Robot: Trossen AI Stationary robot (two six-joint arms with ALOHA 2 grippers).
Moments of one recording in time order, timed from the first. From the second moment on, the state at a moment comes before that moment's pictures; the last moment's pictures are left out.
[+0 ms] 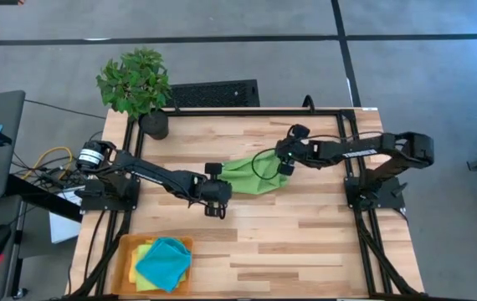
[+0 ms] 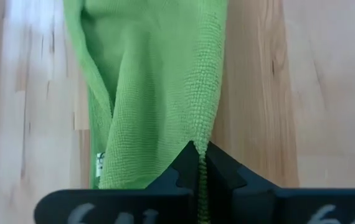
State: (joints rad) left arm -0.15 1.71 1.02 -0.40 -0.42 0.06; right arm -0.25 1.45 0.66 -0.12 0.48 -0.25
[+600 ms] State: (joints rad) left arm -0.17 1.71 1.09 -0.42 -0.43 0.11; right arm -0.07 1.50 0.66 -0.13 0.15 -0.21
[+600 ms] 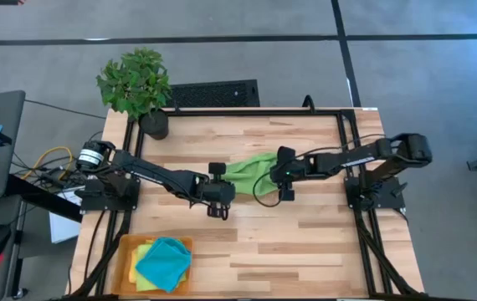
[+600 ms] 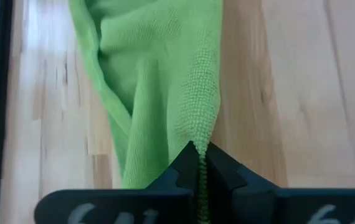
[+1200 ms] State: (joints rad) left arm -0.24 1.71 1.19 -0.64 -0.39 0.03; right arm -0.21 1.62 0.66 -0.07 0.15 -0.22
